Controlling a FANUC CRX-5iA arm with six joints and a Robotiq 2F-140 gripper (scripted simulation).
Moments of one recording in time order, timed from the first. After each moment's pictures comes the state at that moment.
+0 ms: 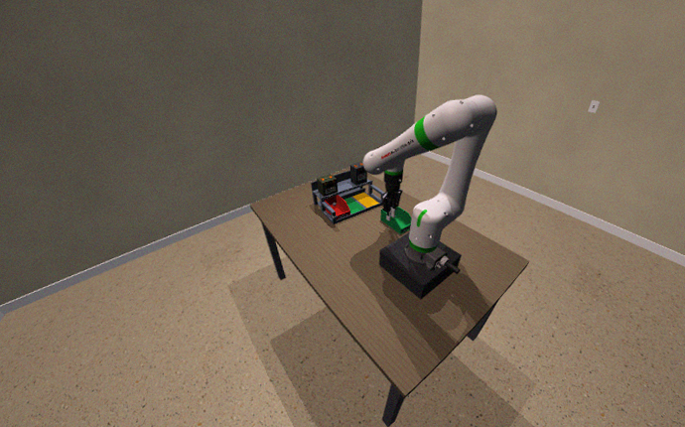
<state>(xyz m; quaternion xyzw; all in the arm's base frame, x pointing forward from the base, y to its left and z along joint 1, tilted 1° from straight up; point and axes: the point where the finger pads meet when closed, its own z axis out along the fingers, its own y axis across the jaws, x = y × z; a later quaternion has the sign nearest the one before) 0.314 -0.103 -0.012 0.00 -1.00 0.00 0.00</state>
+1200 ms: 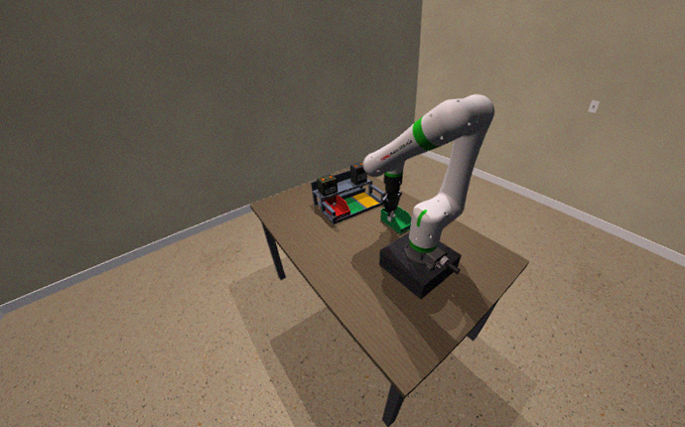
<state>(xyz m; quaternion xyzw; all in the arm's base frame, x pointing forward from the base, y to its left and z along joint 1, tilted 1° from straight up) 0.314 -0.103 -0.023 0.00 -1.00 0.00 0.00</state>
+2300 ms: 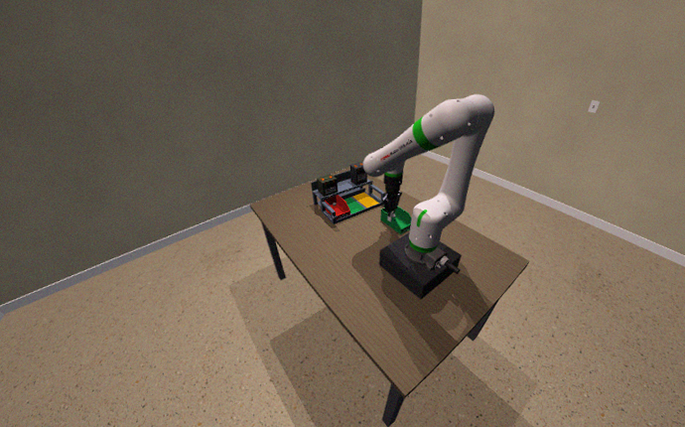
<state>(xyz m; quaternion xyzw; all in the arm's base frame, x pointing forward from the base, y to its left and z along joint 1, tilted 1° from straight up) 0.314 -0.103 -0.023 0.00 -1.00 0.00 0.00</state>
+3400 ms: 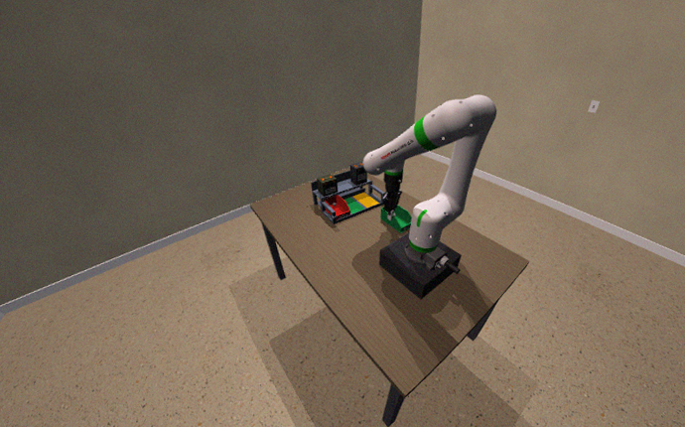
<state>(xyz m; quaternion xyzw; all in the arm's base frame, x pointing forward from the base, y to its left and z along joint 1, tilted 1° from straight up) 0.314 -0.103 -0.014 0.00 -1.00 0.00 0.00</state>
